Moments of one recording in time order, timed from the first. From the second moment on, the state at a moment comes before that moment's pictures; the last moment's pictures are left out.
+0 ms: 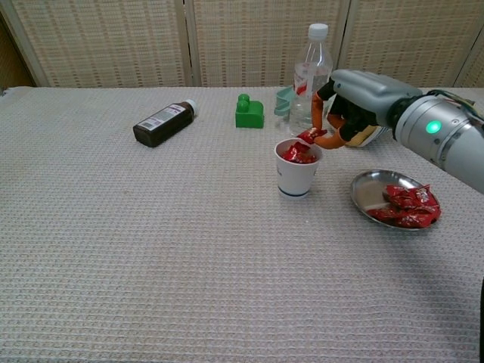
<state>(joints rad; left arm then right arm) -0.15 -1.08 0.00 -1.55 1.53 1.41 -0.17 0.75 -1.67 0.28 -1.41 -1.02 1.04 -0.42</state>
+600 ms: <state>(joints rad) -0.15 -1.08 0.00 -1.55 1.54 1.41 -0.17 0.75 -1.65 0.26 -1.41 -1.00 1.02 -0.42</state>
